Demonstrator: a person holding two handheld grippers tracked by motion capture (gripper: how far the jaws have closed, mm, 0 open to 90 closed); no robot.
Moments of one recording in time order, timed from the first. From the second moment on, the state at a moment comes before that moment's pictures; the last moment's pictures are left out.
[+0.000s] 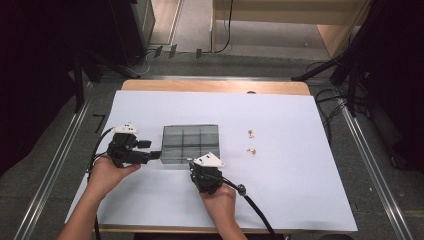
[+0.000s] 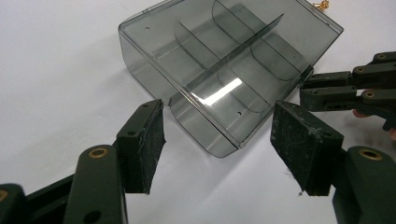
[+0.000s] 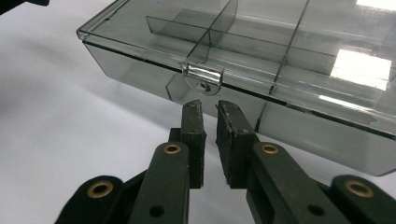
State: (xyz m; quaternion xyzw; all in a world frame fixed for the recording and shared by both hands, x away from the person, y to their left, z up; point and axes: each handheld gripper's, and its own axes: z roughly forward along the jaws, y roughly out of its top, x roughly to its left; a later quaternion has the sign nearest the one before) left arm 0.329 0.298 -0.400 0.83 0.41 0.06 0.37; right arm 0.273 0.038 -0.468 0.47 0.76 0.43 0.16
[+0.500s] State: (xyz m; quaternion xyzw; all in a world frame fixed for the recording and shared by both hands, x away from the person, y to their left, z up) left arm 0.330 0.299 -0.402 0.83 0.42 0.06 0.37; right arm 0.274 0.042 -0.469 0.47 0.75 0.44 0.16
